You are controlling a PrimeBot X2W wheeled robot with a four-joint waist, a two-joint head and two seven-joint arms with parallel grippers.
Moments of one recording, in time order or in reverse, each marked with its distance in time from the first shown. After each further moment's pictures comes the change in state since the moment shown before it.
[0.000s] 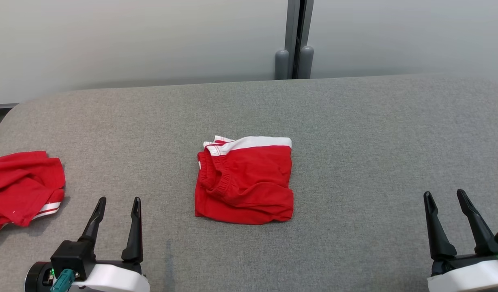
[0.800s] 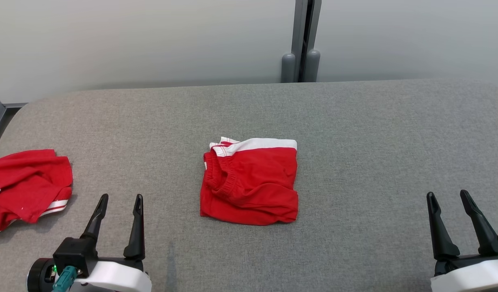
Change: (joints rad) left arm -0.015 0.006 -0.017 0.006 -0.007 0.009 -0.005; right arm 0.010 0.002 -0.017 -0.016 -0.009 0.000 0.024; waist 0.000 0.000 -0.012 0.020
